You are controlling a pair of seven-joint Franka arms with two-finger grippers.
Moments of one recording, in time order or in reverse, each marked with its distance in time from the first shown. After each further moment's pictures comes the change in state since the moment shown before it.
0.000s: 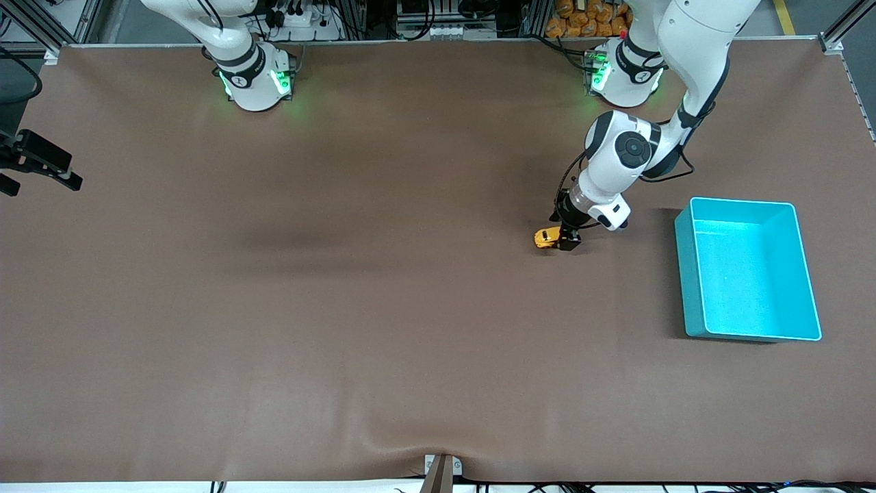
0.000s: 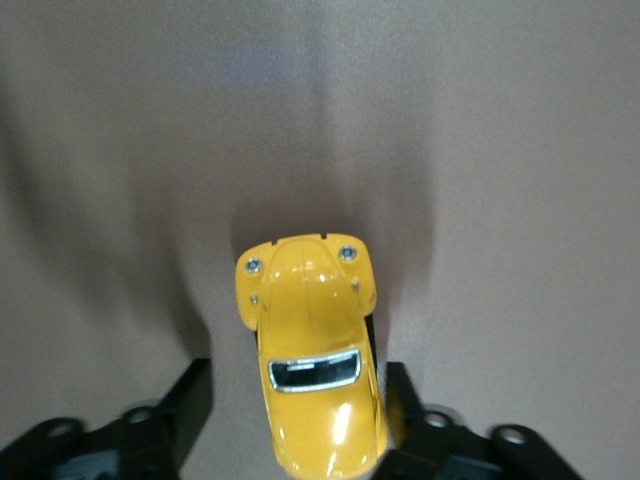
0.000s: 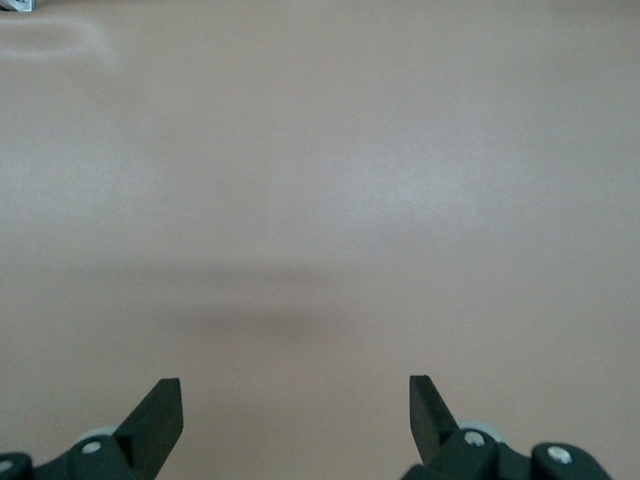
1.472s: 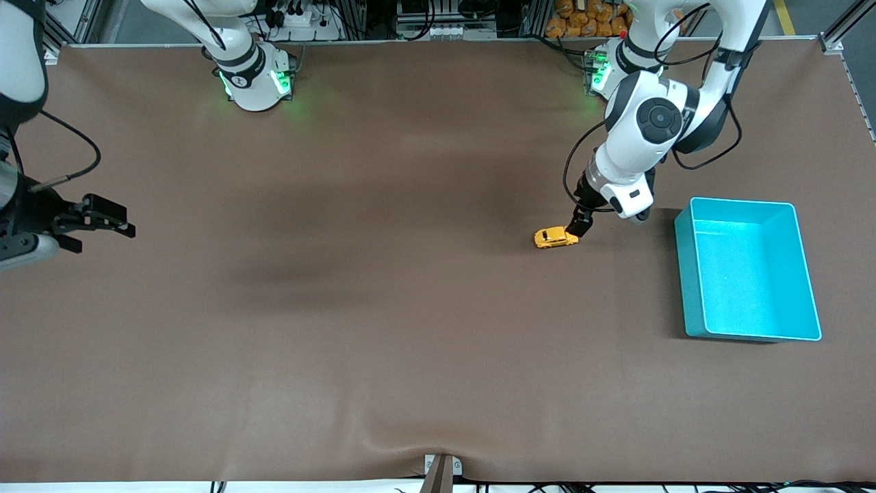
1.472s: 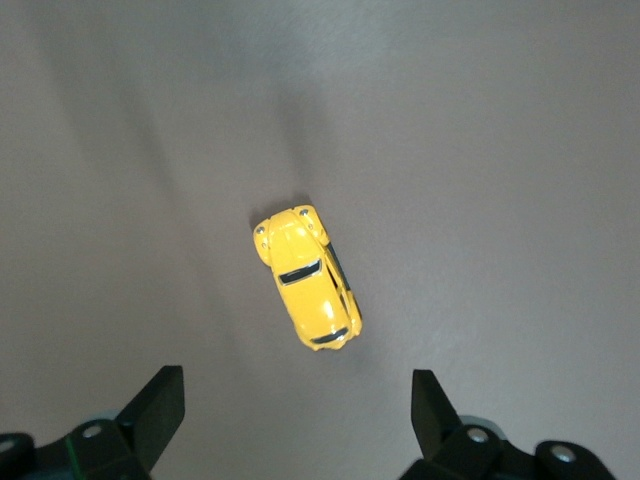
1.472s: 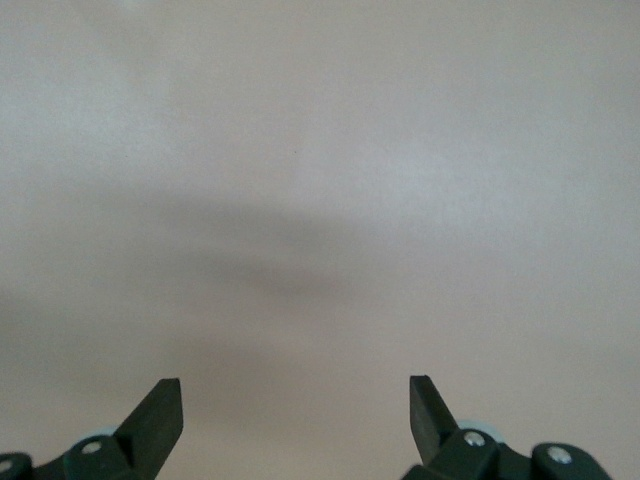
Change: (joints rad) left arm 0.044 -0.279 -0.044 0.087 0.000 -0.444 0.170; right arm 0.008 0.131 0.009 -0.043 0.046 0.090 -0.132
